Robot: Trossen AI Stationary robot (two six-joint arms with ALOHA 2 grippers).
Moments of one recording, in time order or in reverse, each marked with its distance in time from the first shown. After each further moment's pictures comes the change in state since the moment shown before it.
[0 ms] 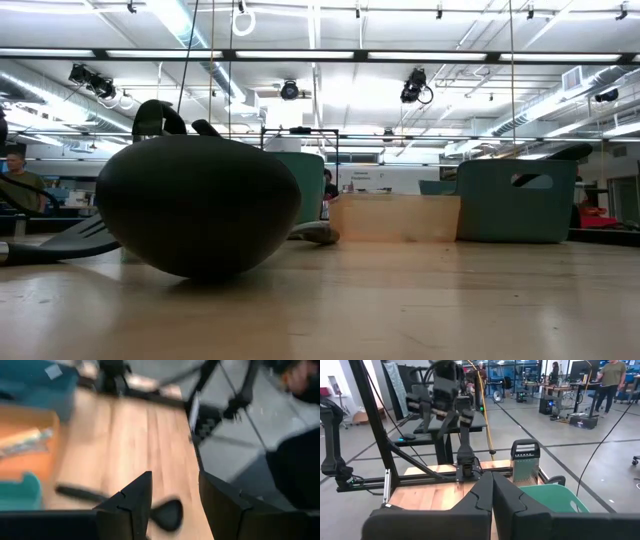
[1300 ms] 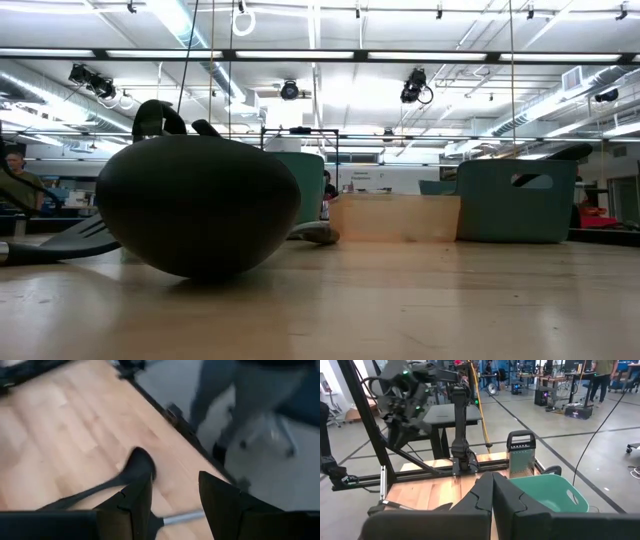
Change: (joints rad) left arm -0.354 0.113 0.004 -0.151 0.014 0.444; right arm 0.000 0.001 0.000 -0.039 0.026 0.027
